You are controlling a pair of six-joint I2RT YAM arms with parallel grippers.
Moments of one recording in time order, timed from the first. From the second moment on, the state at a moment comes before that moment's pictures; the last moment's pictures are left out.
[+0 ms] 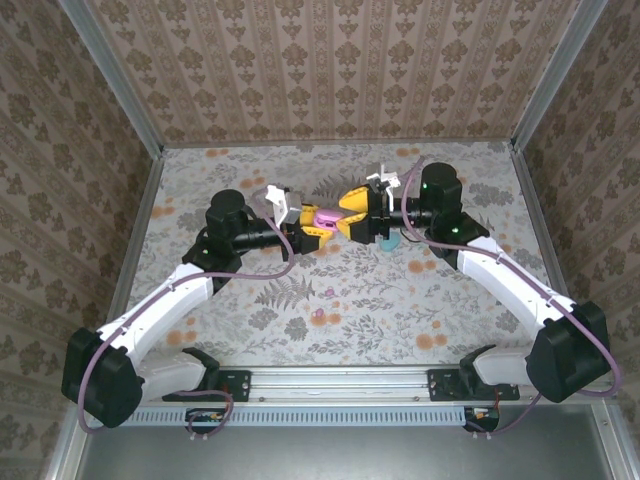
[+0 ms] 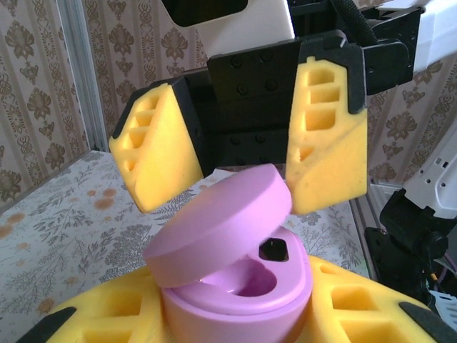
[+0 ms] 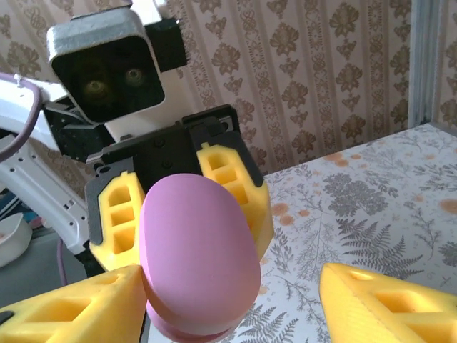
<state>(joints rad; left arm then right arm) -0.58 1.15 0.83 0.24 0.89 0.02 0.40 1.30 1.01 0.16 -0.97 0.14</state>
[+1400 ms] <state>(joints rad) -0.60 0.75 0.57 0.34 0.42 -0.12 0.56 1.50 1.00 -0.57 -0.45 0.62</state>
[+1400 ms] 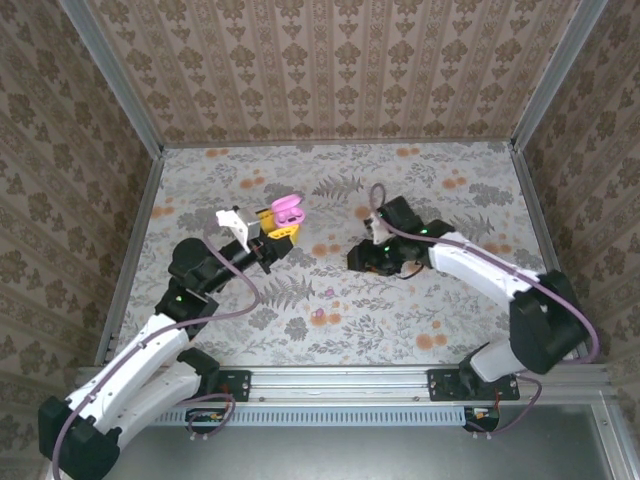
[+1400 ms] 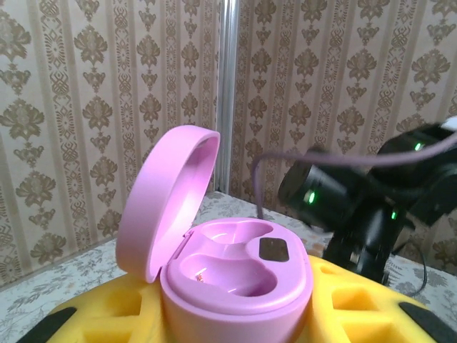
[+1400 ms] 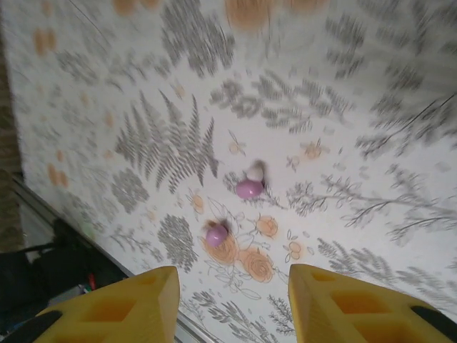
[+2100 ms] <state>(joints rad) -0.60 0.60 0.57 0.17 0.37 -0.08 0.75 2.01 1.48 -0.74 -0.36 0.21</state>
